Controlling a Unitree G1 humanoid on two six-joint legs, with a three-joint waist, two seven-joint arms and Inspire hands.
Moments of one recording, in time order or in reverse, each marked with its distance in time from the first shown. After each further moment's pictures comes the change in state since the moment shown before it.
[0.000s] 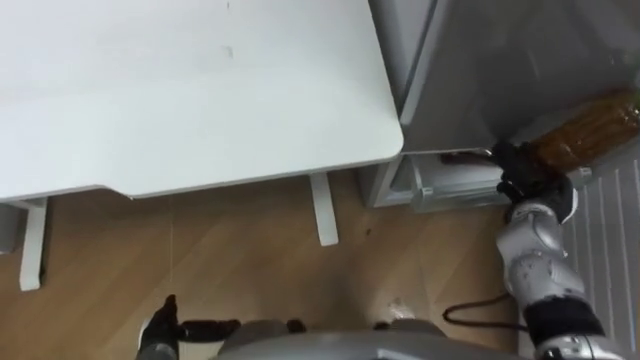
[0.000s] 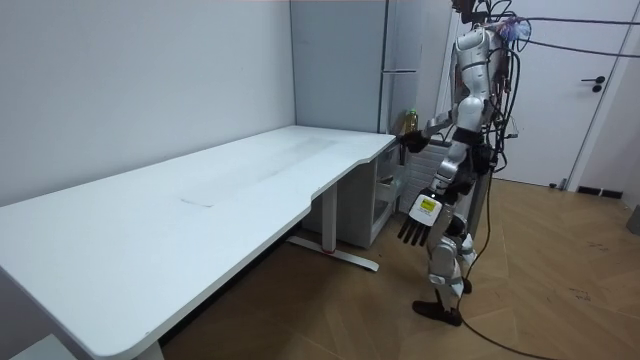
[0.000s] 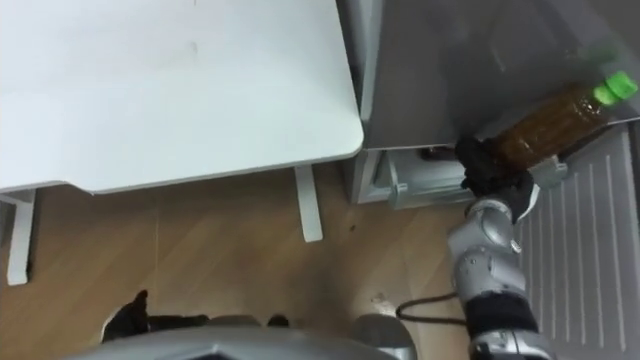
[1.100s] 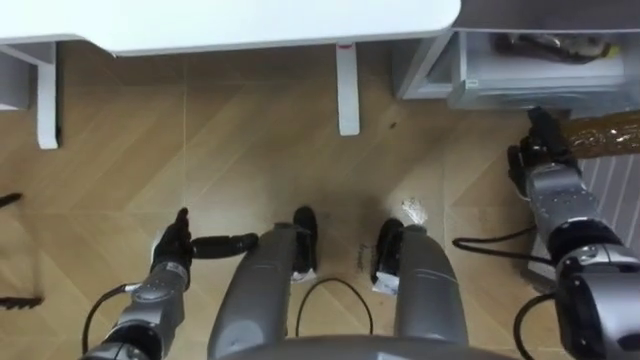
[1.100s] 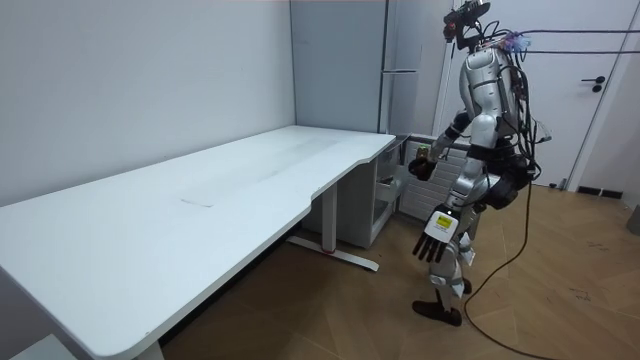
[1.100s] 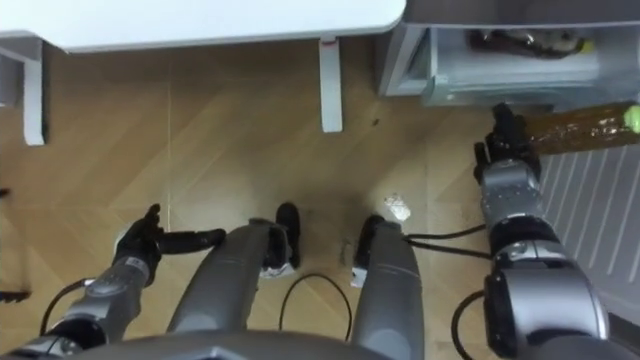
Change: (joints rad) left arm -0.251 0.023 -0.102 0.020 -0.101 -0.043 0.005; right arm -0.385 -0.140 -0.006 0.518 0.528 -0.022 0.178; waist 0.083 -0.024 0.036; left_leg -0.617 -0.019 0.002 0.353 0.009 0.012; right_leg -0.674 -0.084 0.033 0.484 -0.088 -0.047
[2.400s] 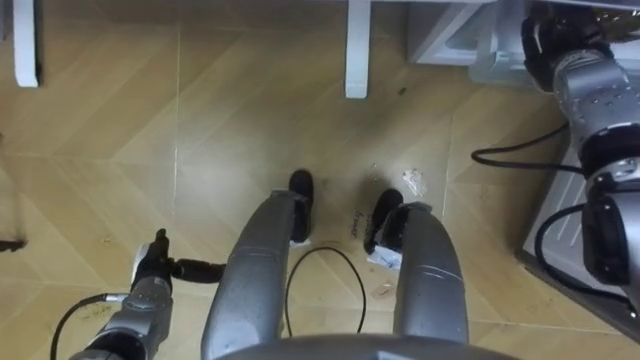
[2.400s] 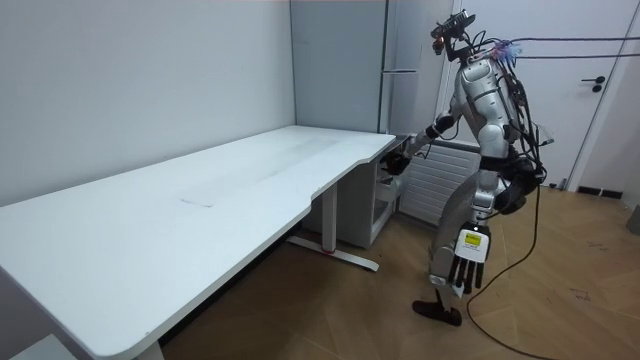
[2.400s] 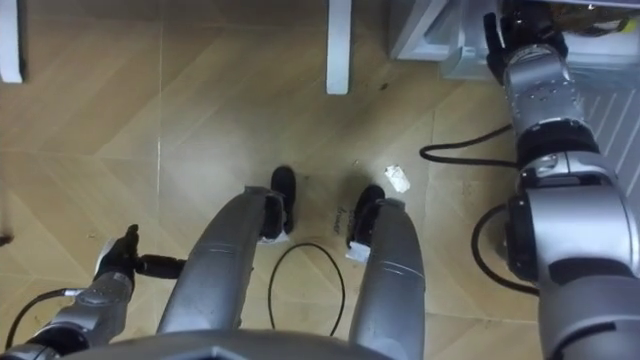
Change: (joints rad) left arm 0.039 0.082 -0.189 -0.024 0.013 0.101 0.137; right arm -0.263 -0.088 0.062 -0.027 0.049 0.099 0.030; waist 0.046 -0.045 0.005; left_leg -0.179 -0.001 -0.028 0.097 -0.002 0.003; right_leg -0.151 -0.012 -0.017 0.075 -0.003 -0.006
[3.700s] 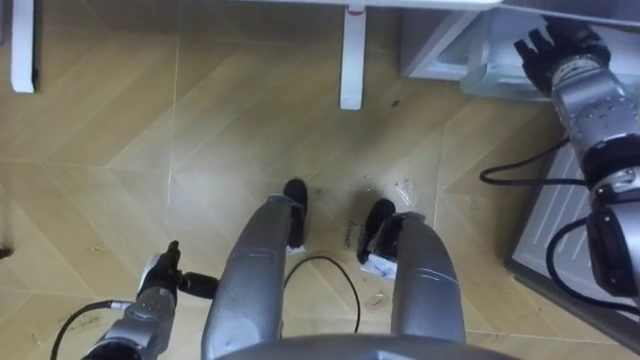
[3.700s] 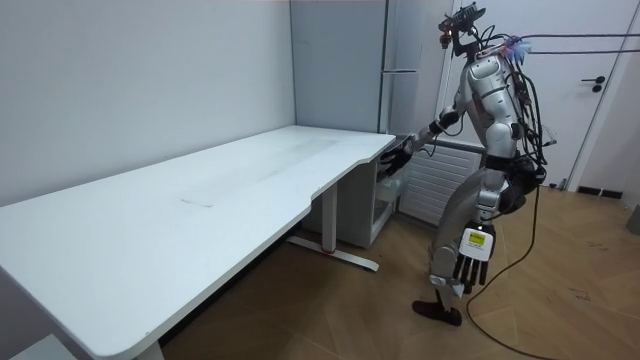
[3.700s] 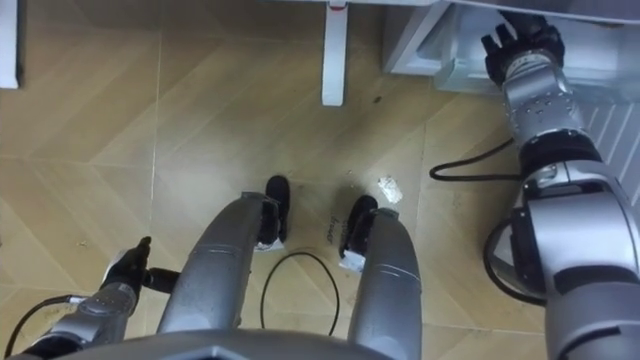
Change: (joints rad) left arm 0.042 0.020 -0.057 -0.052 -0.010 0.042 -0.036; right arm 0.044 -0.032 0.087 0.015 -0.064 0.001 0.132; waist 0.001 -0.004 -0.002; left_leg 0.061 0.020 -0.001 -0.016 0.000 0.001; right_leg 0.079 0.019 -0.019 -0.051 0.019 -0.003
